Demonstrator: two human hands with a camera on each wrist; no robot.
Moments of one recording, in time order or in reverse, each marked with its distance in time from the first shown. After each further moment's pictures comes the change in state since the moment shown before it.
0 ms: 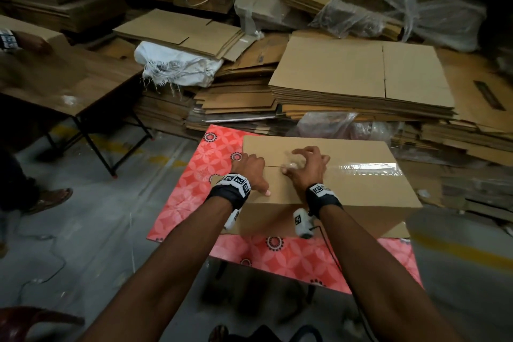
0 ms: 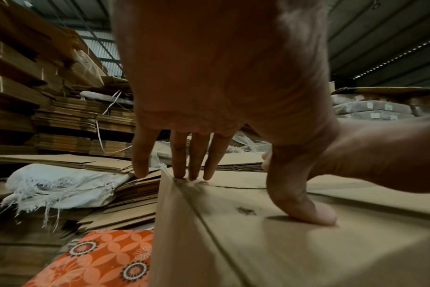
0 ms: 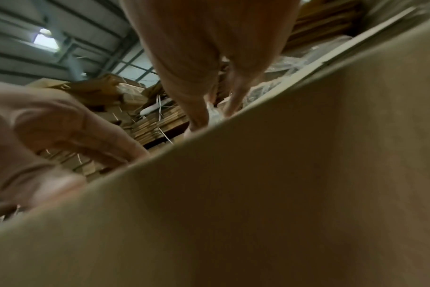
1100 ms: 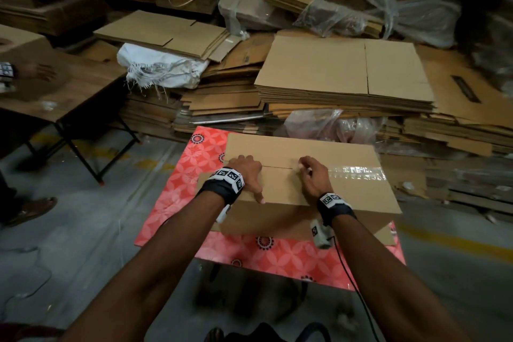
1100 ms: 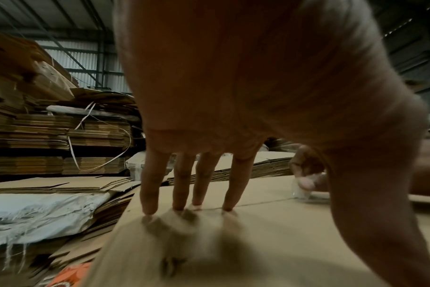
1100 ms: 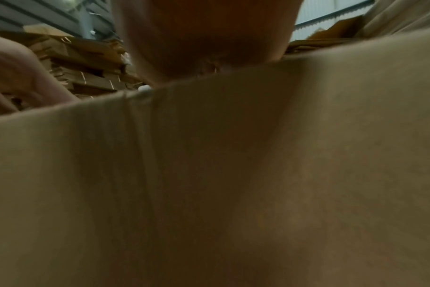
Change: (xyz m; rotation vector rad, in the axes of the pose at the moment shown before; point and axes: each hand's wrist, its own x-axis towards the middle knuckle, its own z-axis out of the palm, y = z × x) left_hand 0.007 0.020 -0.009 0.149 -0.157 0.144; right_hand -0.008 0.061 -0.038 0.087 -0.053 -0.201
